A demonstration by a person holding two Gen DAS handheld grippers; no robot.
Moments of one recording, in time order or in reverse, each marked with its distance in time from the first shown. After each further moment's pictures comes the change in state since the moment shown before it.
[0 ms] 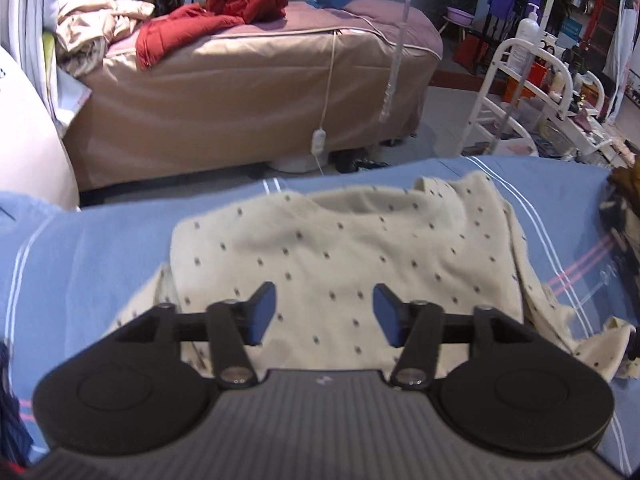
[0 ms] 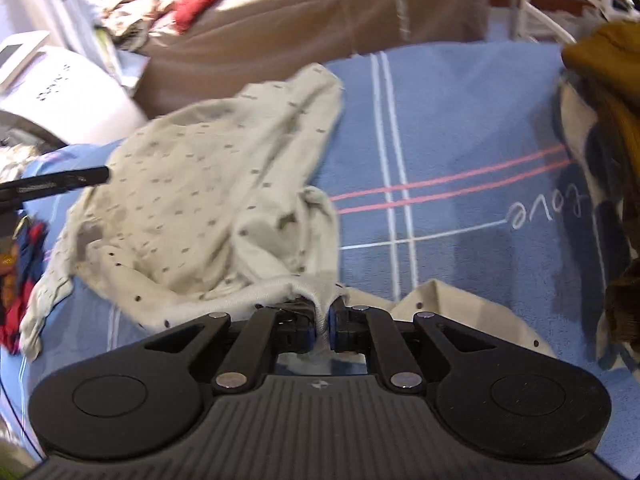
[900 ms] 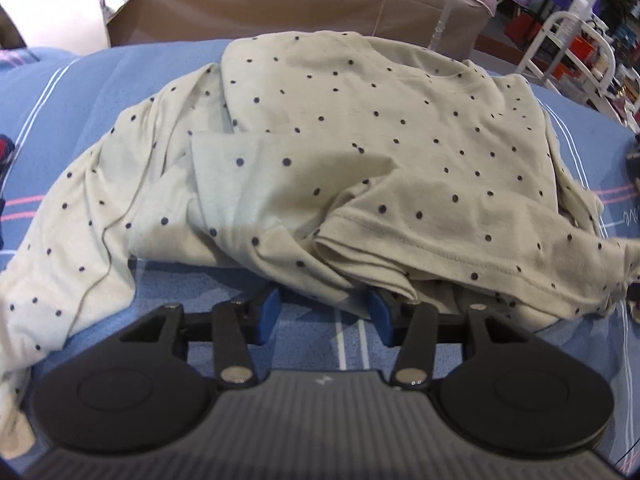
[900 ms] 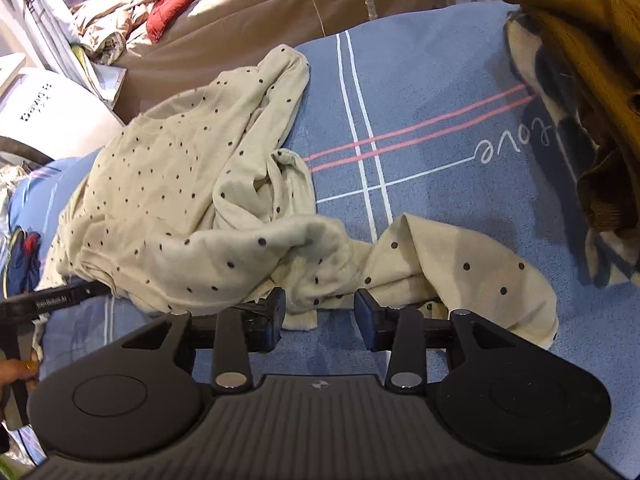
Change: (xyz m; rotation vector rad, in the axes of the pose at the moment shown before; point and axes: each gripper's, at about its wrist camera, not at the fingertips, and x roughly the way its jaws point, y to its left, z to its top) left arm -0.008 0.010 -0.127 -0.209 0.195 0.035; right arm -0.018 -0.010 -0.033 0.076 0.002 -0.019
